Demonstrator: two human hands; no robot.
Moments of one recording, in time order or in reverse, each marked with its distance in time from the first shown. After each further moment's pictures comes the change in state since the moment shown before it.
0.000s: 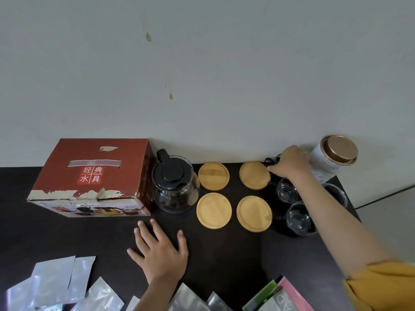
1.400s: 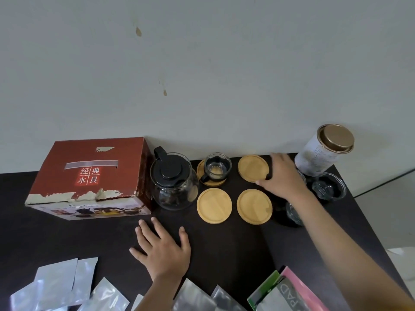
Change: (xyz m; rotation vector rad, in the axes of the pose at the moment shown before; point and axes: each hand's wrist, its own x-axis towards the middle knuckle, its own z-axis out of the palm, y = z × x) left_hand 0.001 -0.003 0.000 0.001 0.012 0.021; right_hand -0.073 0.003 0.017 0.198 0.030 -0.300
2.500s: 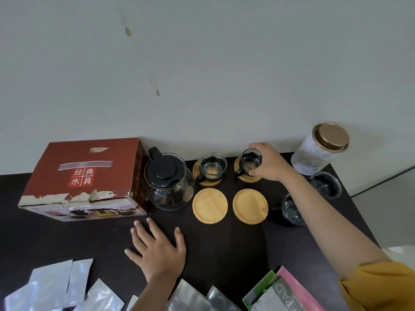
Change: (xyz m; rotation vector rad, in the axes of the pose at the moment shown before) left_hand -0.001 0.003 0.000 -0.001 -0.005 -0.012; right_hand 0.042 0.001 -0.004 0.218 -0.208 -0.112
